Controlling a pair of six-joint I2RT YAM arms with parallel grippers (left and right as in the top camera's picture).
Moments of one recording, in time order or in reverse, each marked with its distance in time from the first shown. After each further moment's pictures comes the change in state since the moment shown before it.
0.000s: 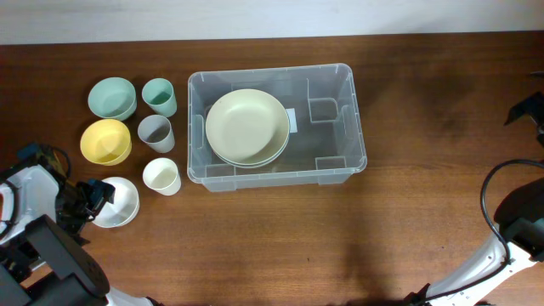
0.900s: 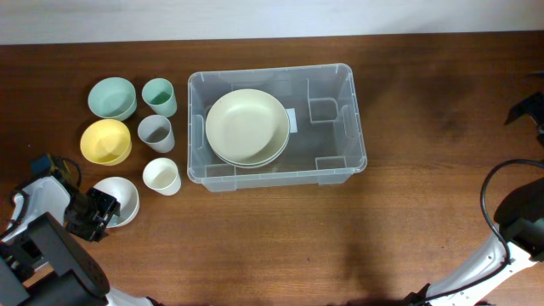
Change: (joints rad) left arm 0.000 0.000 -0.140 0.168 0.067 0.034; right arm 0.000 0.000 0.000 0.000 0.000 0.000
